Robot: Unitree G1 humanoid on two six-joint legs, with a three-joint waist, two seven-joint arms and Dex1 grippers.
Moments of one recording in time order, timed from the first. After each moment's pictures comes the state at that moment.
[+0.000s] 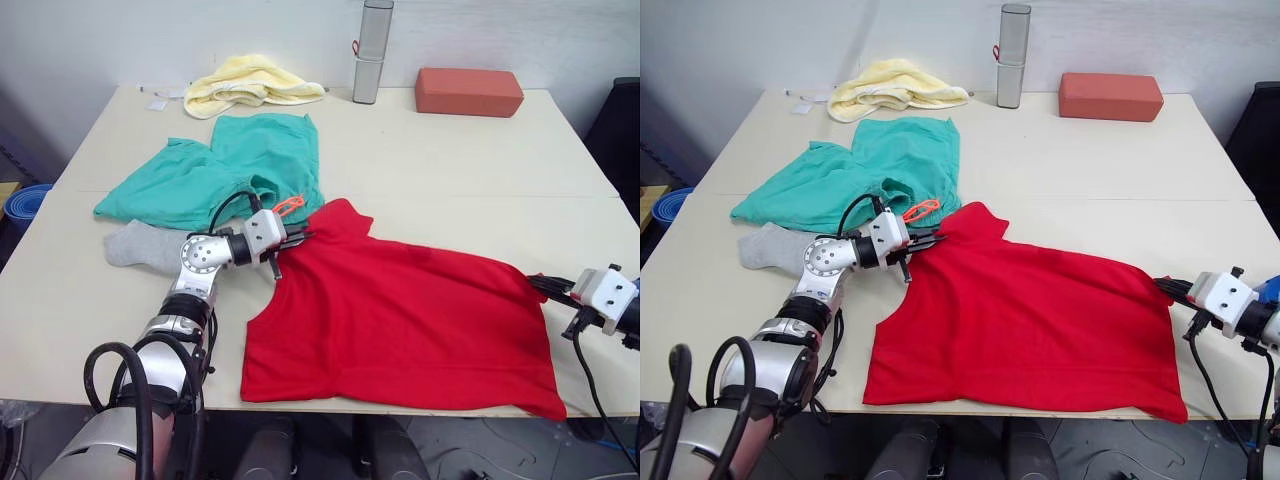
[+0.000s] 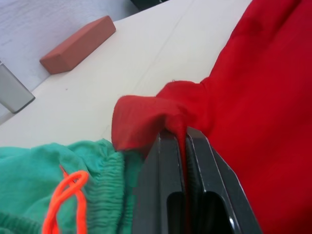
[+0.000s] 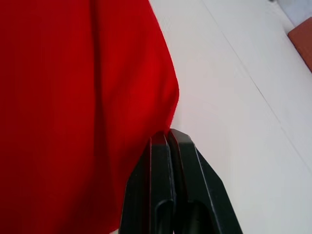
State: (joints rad) left arm -0.88 0.33 -0.03 1.11 0.01 -0.73 -0.93; right arm -0.32 -0.93 -0.24 0.92 0.17 -0.83 1.15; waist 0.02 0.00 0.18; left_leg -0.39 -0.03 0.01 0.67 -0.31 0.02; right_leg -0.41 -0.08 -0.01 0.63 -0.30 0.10
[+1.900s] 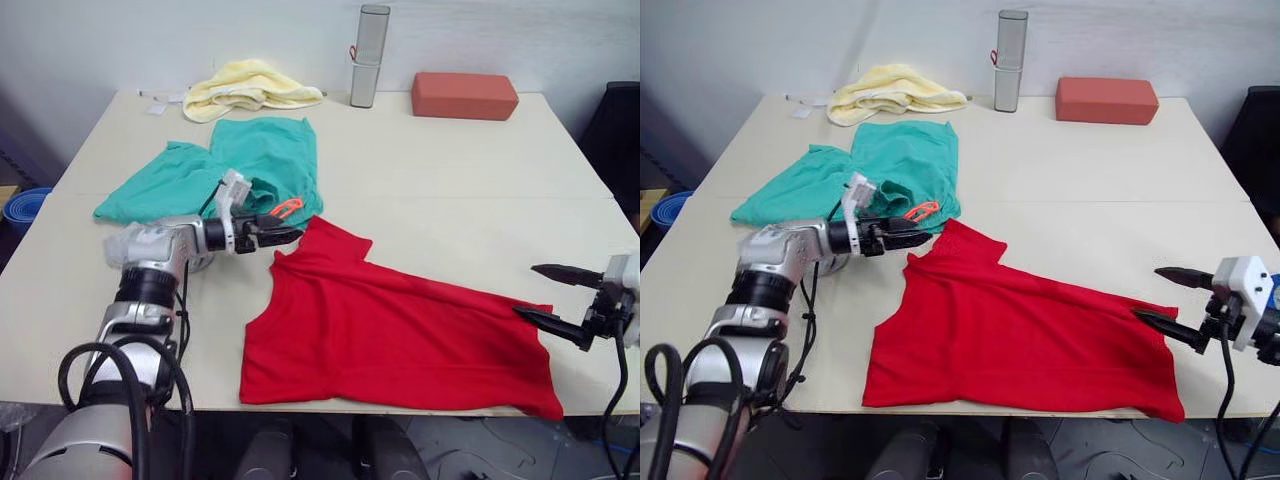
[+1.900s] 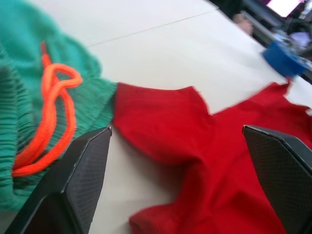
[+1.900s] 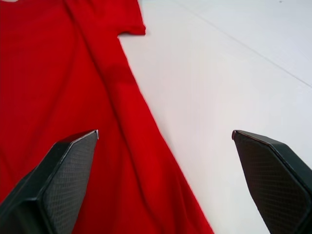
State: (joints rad) left arm -0.98 0.44 0.01 0.75 -0.31 0.75 -0.97; right arm 0.02 -1.02 -0.33 0.18 0.65 0.05 1.18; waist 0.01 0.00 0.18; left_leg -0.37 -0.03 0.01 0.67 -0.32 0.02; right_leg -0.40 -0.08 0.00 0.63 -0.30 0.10
